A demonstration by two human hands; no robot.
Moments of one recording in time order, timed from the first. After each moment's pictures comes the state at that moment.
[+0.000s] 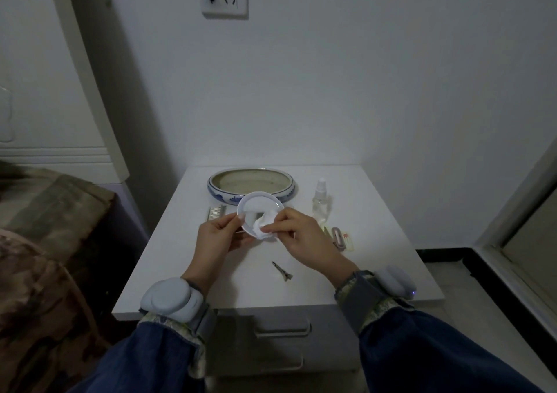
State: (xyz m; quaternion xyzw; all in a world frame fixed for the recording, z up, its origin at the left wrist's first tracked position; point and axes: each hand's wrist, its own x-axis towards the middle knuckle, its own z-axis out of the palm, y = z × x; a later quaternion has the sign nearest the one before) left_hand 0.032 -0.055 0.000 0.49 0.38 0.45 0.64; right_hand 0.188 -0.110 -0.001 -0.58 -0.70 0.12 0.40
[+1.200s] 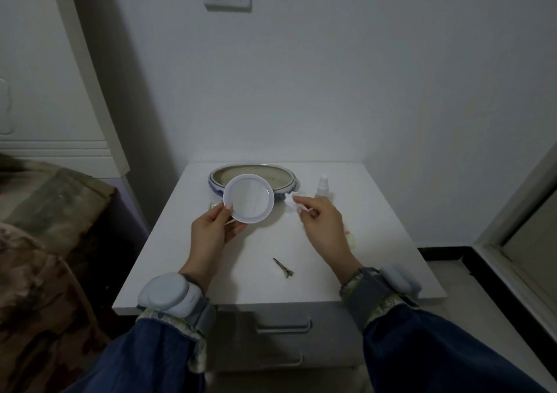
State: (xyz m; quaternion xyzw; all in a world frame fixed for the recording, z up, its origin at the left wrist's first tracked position) left_hand 0.029 -0.043 -0.004 0.43 0.40 0.50 0.64; right_hand 0.199 -0.108 -0.001 -0.67 -0.51 0.12 0.53
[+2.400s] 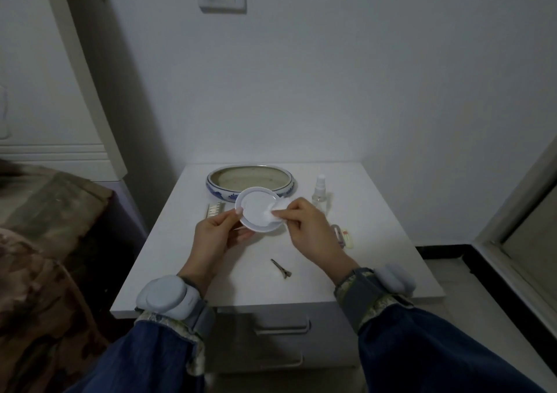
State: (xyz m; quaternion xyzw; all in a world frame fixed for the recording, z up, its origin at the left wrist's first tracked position) left_hand 0.032 -0.051 0.002 0.44 0.38 0.45 0.68; right_hand 0.193 -0.106 -0.004 -0.63 -0.65 0.08 0.43
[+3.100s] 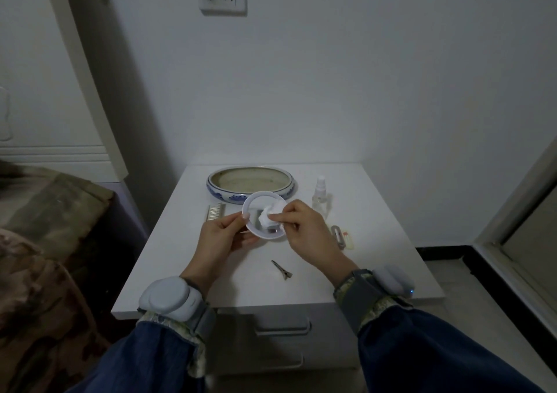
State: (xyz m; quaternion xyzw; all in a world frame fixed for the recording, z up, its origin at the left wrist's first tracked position) left_hand 0.033 -0.058 0.004 0.49 0.36 0.42 0.67; right_hand 0.189 -0.109 0.000 -0.62 -0.65 0.10 0.43
